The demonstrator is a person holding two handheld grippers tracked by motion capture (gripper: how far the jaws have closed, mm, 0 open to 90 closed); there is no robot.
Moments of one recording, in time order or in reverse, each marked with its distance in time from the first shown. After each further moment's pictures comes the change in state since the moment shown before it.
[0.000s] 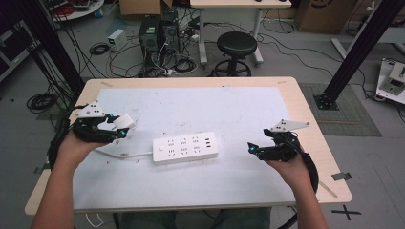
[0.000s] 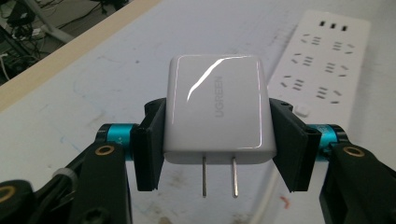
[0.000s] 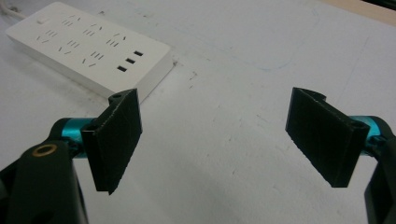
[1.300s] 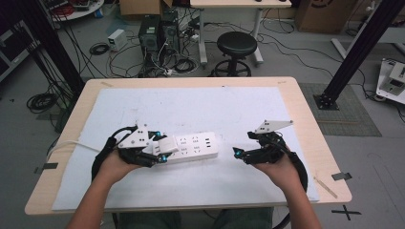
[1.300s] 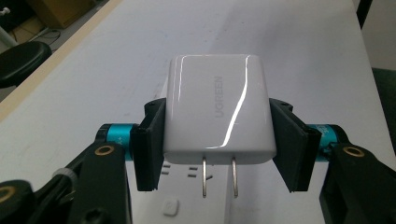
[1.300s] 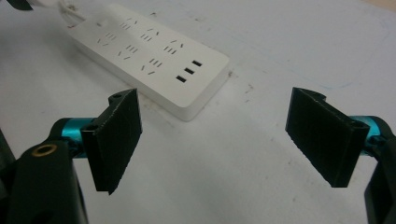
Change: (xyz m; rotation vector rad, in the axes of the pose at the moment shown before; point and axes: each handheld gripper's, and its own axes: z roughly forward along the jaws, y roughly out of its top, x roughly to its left) left arm -0.100 0.026 0.075 -0.093 -0.227 0.314; right arm 0.036 0.021 0.010 0.034 0.115 -0.048
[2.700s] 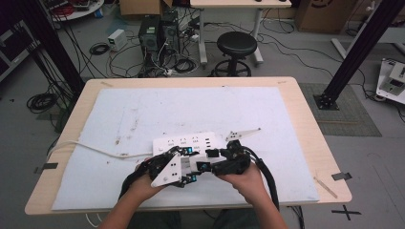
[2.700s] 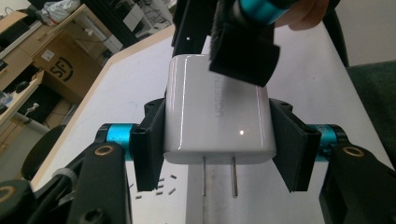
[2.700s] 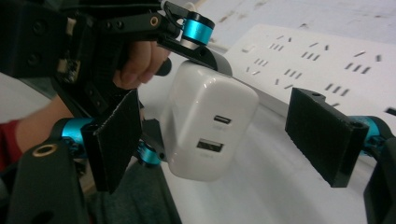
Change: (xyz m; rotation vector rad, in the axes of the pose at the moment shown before) left arm -0.068 0.025 0.049 -0.120 0.050 0.314; right arm 0.055 0.003 0.063 -0.093 0.530 0.227
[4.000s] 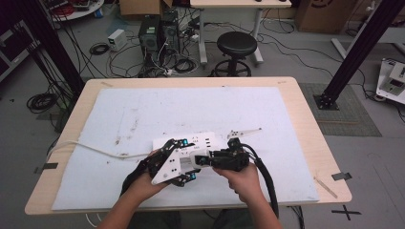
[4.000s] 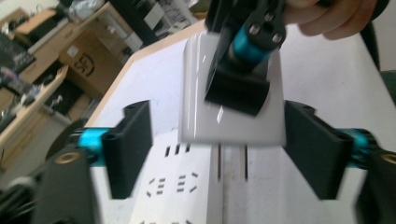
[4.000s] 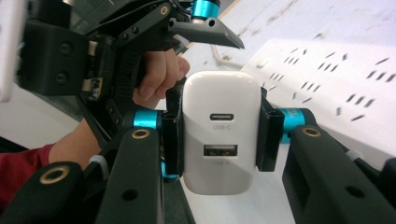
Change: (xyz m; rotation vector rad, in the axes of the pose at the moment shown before) left arm 0.008 -0.002 -0.002 0.027 0.076 -0.054; right arm -0.004 0.001 0.000 -0.053 0.058 0.071
